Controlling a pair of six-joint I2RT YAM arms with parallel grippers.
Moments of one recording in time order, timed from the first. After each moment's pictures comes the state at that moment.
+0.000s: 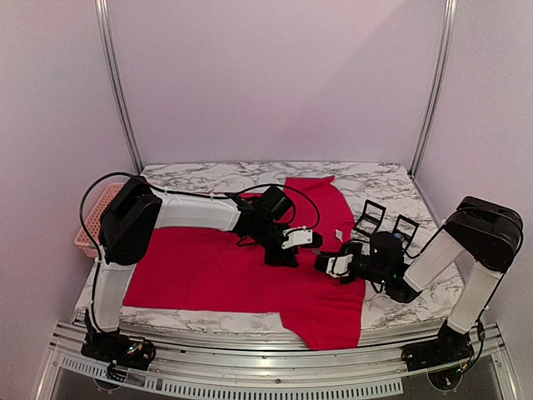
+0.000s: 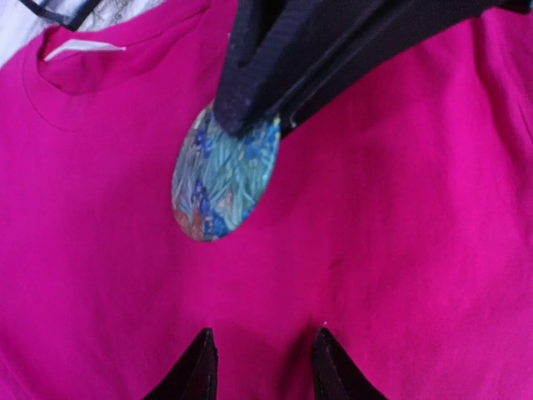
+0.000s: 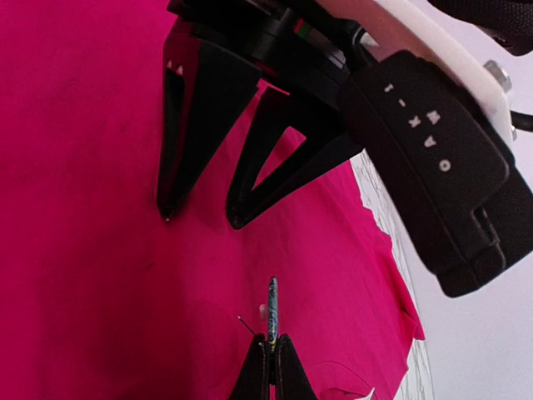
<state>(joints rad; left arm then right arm) -0.90 2.21 1.61 -0.42 0.29 0.72 0.72 1.76 0.37 1.07 -0.14 -0.96</state>
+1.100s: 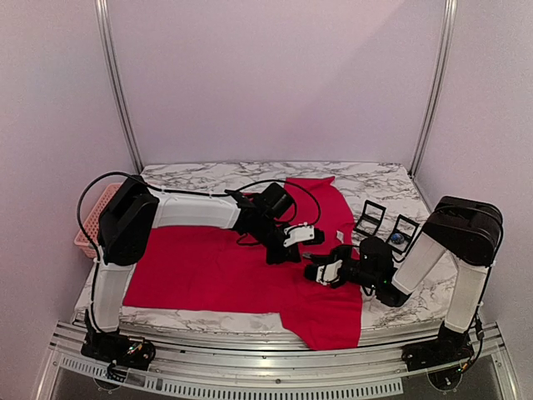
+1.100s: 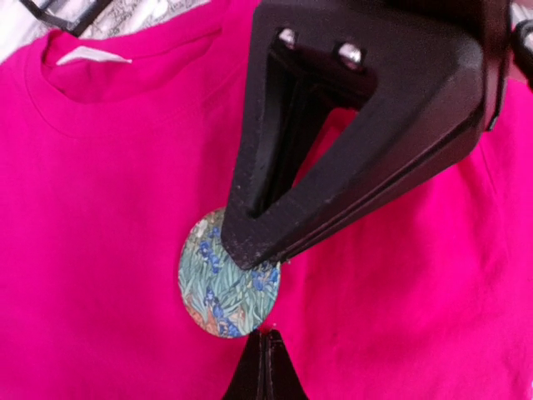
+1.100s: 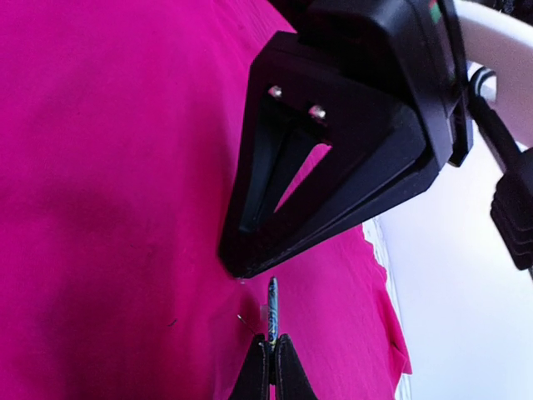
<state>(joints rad) -0.91 2.20 1.62 -0.46 0.34 0.63 0.79 1.90 0.42 1.19 -0.11 -1.04</state>
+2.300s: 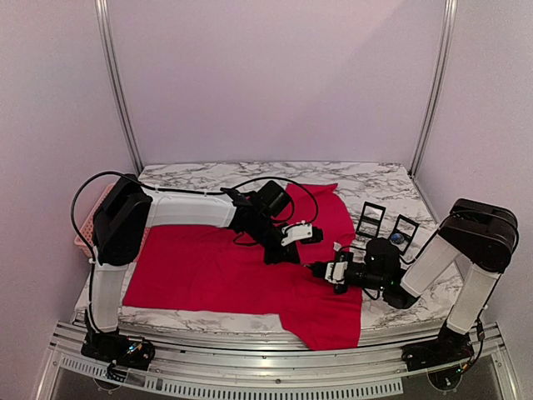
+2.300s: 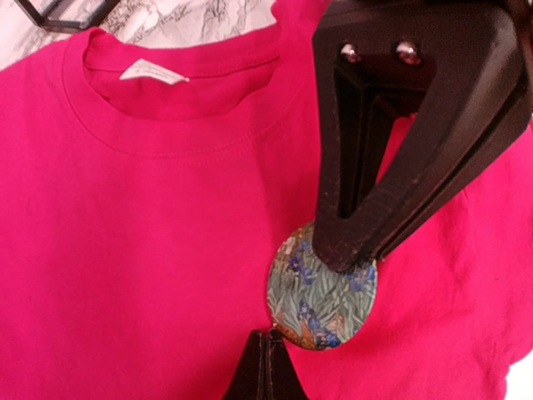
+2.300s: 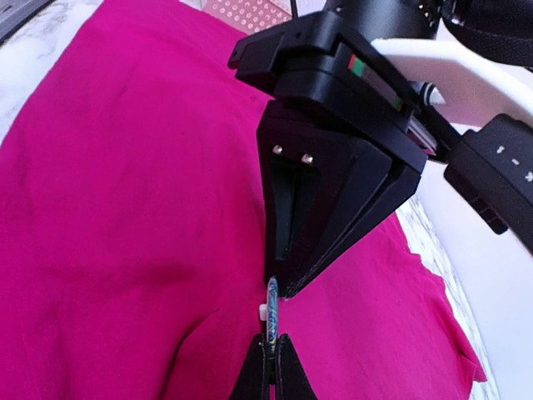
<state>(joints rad) -0.90 2.15 1.59 -0.47 0.38 0.61 0.80 1.79 0.36 1.13 -0.27 -0.76</state>
